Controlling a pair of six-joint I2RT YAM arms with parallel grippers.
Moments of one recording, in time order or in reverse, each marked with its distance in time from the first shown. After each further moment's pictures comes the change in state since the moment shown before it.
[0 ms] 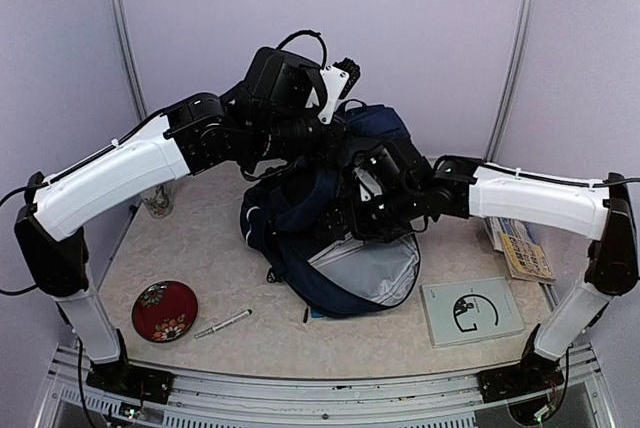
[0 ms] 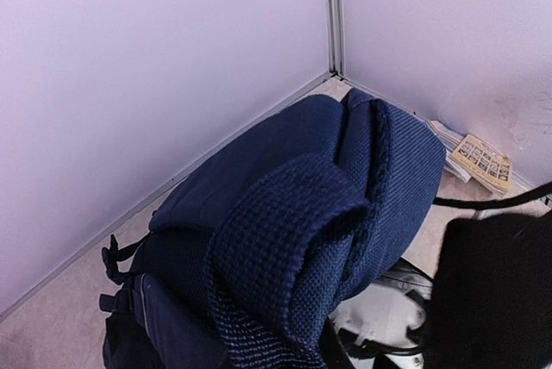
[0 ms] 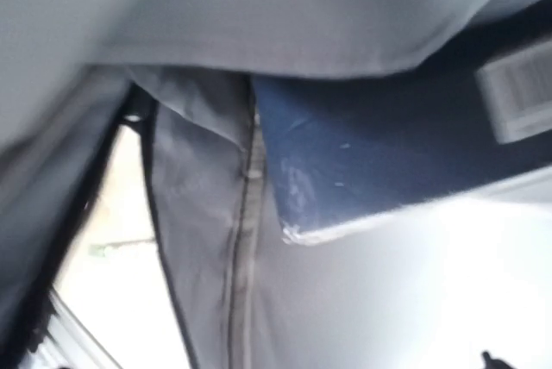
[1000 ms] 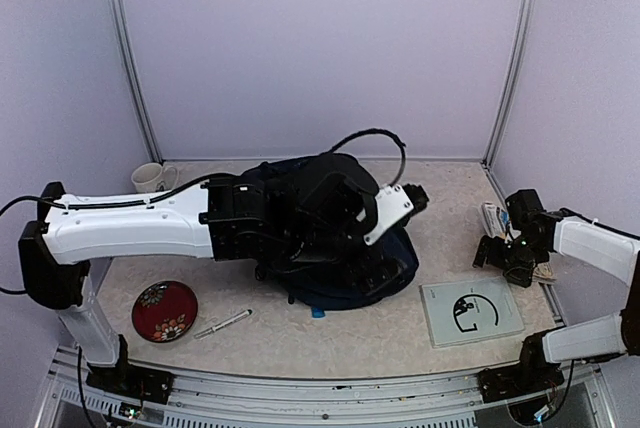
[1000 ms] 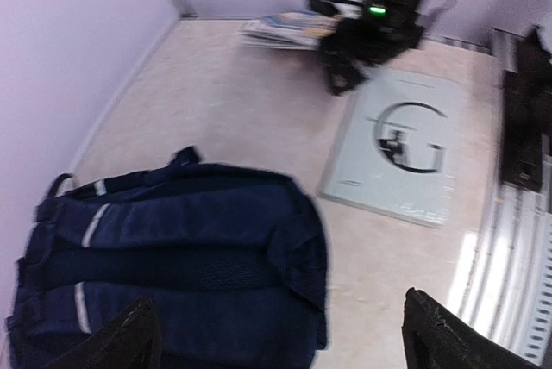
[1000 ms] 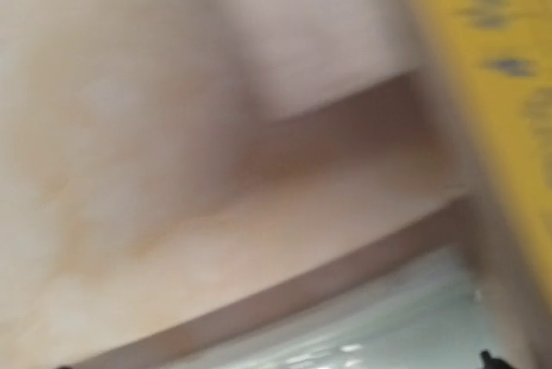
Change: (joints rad) left arm -0.200 -0.025 -0.299 0.083 0.058 0.122; right arm -0.821 -0.446 -0.665 -0.158 0.158 -0.117
